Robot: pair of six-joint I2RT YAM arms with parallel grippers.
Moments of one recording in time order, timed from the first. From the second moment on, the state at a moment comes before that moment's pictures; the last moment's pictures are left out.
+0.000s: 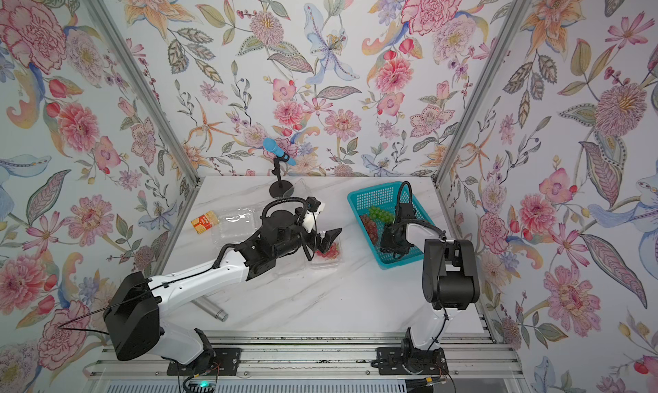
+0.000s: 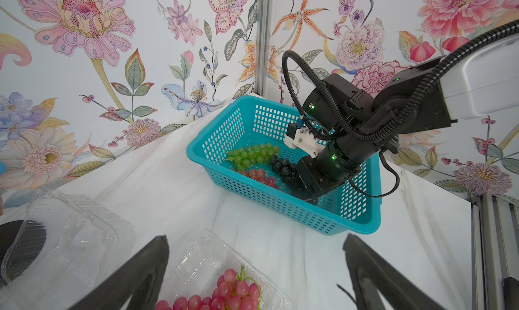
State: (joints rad) left arm -0.85 1.51 1.07 0.20 0.02 -0.05; right arm 0.03 1.79 1.09 -0.51 -0.14 0.33
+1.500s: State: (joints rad) left arm -0.86 1.48 1.05 0.19 0.00 -0.03; right arm -0.03 2.00 1.46 -0.51 -0.11 0.38
